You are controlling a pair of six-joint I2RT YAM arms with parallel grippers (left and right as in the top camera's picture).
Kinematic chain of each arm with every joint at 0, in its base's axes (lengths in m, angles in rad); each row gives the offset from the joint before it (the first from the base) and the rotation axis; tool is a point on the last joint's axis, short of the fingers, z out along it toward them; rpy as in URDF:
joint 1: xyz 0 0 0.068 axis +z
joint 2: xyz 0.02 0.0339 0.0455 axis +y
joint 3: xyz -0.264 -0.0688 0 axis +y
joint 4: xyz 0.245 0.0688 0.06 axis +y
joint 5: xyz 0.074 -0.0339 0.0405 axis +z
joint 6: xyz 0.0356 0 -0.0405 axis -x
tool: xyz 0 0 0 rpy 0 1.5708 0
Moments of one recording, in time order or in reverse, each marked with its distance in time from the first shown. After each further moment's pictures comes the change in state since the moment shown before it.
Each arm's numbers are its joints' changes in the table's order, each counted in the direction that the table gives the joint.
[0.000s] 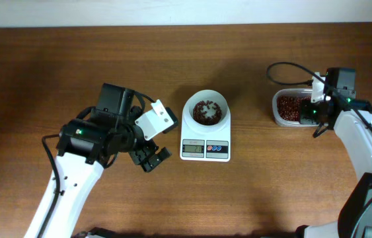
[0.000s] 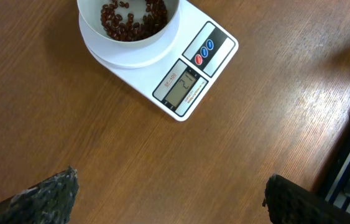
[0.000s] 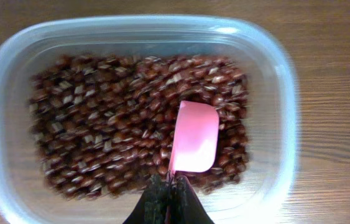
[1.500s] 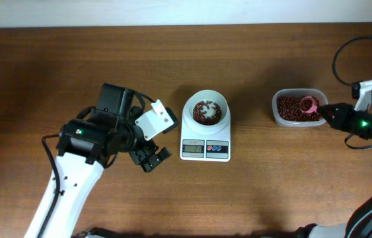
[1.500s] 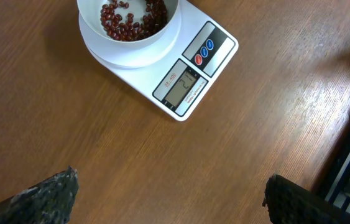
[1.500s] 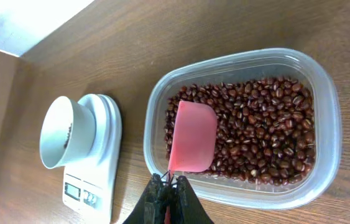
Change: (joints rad) left arm 0.000 0.000 0.000 0.000 0.000 0.000; right arm -0.411 -0.018 -0.009 0.105 0.860 0.149
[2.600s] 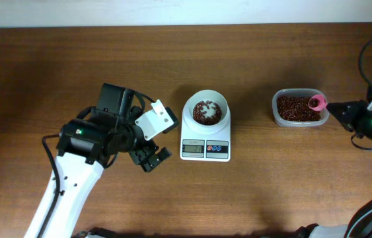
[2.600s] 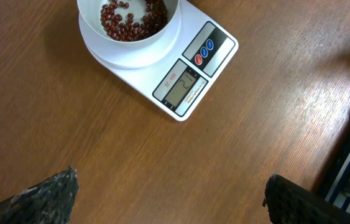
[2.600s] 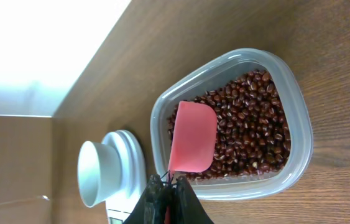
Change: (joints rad) left arm 0.000 0.000 0.000 0.000 0.000 0.000; right arm -0.068 0.000 0.000 -0.055 0.048 -0.328
